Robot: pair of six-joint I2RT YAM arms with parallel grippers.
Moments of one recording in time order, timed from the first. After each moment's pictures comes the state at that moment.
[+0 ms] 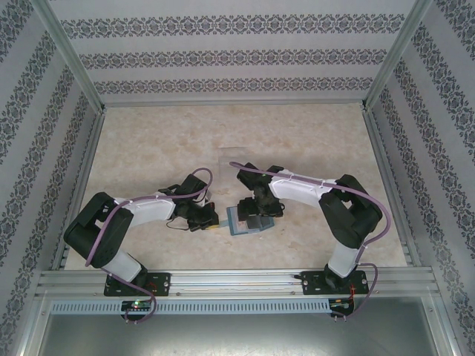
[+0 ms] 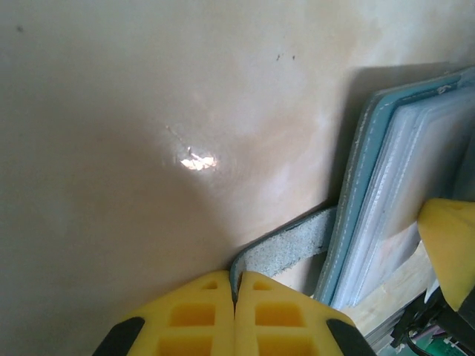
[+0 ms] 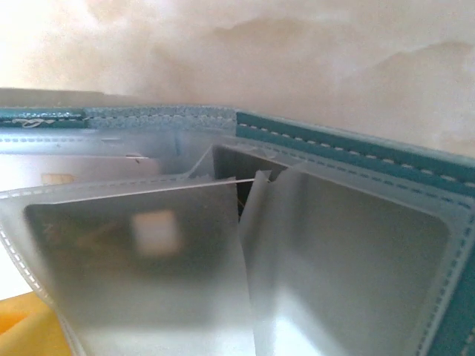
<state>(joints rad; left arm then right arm) -0.56 1.56 0.67 -0.28 0.50 -0.86 0.74 1.76 1.09 -0.82 -0.13 0.63</state>
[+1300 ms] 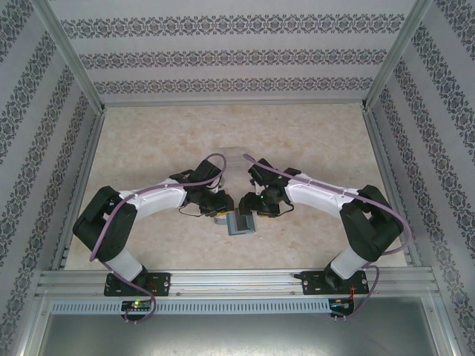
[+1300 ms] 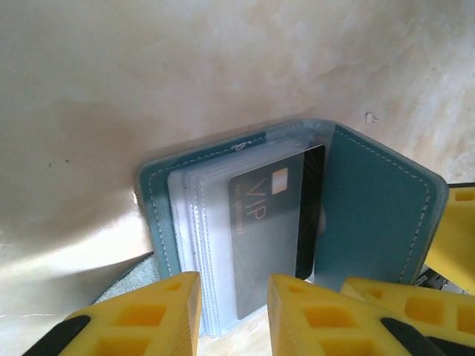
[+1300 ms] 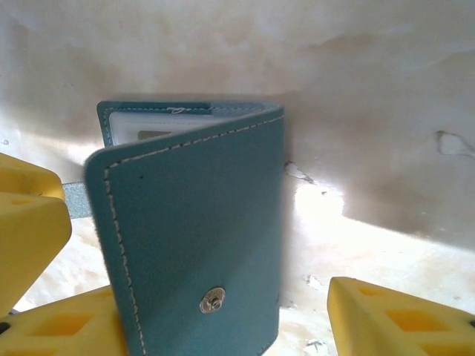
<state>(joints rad) -0.63 1.63 0.93 -0.41 0.45 -0.84 0.68 1.59 0.98 -0.68 -0.30 0.68</state>
